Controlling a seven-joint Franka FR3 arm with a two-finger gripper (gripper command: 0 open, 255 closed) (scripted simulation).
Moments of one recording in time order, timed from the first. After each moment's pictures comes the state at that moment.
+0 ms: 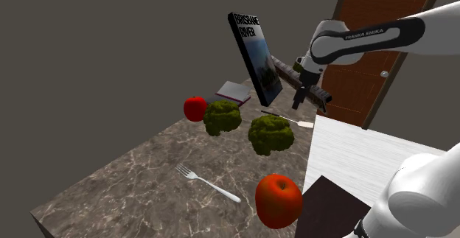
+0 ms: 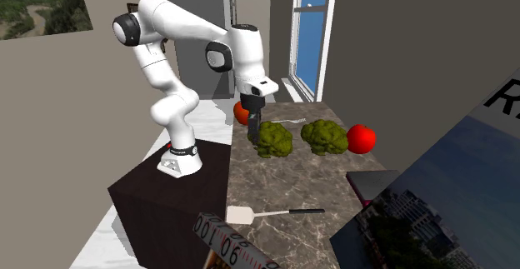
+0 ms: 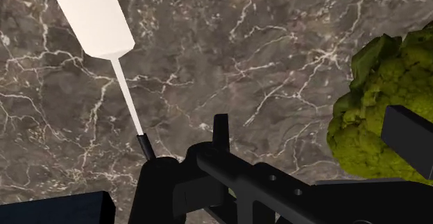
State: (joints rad) arm -0.03 -0.41 -0.29 -2.34 -0.08 2.03 -0.52
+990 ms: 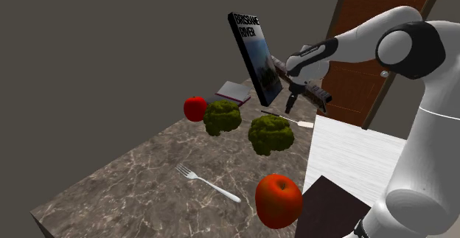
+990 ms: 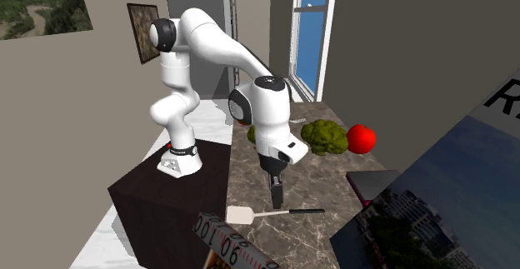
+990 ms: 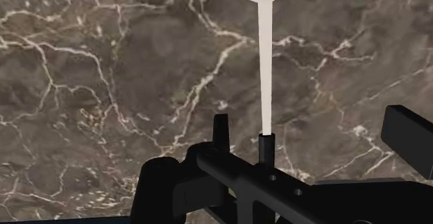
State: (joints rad) arm -0.07 0.17 -0.45 -2.00 0.16 2.19 -0.97
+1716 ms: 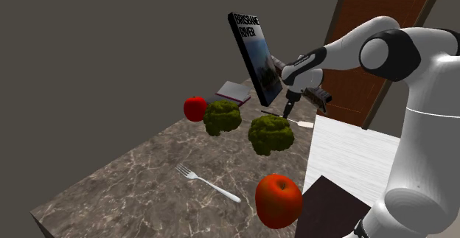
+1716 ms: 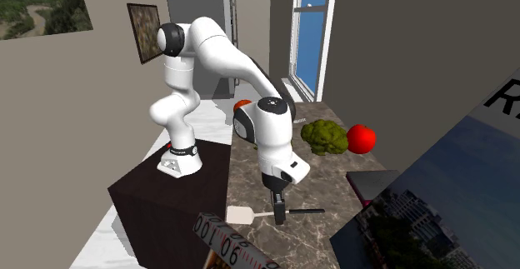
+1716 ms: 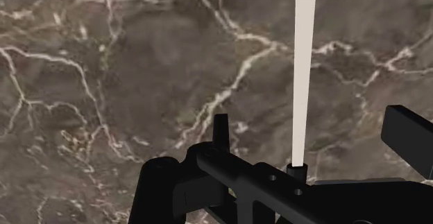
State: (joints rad) arm -0.09 0.28 -0.44 -1.99 0.22 2.27 -1.03
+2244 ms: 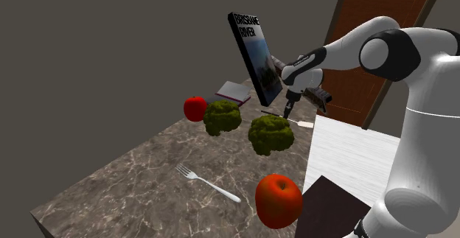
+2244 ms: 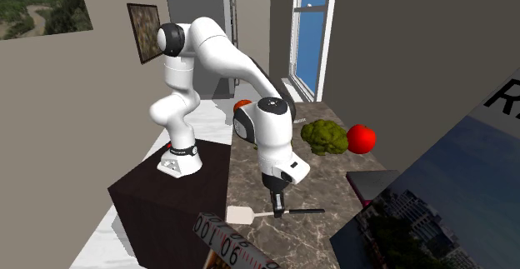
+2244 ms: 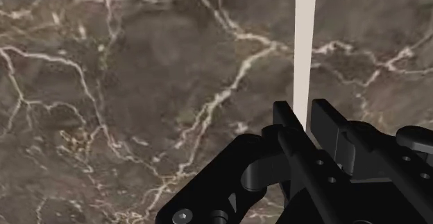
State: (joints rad) arm -0.09 0.28 -0.44 -1.99 0.22 2.27 -1.03
